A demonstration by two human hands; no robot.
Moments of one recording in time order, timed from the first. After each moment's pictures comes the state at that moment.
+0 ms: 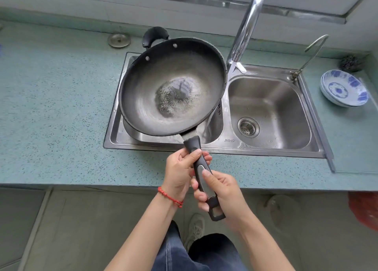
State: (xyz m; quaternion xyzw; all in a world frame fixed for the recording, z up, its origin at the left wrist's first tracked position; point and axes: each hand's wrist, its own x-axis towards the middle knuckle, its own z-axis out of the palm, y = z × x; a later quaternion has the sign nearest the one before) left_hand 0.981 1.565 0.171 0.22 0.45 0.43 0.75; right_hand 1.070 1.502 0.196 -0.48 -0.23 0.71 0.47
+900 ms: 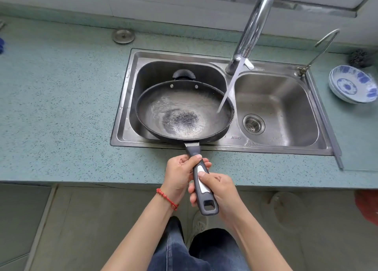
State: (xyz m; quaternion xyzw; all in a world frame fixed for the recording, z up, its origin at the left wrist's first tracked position) left_hand 0.960 1.564 0.153 0.22 0.50 0.37 0.75; right_hand 1.049 1.509 0.188 -0.55 -0.23 0.69 0.41
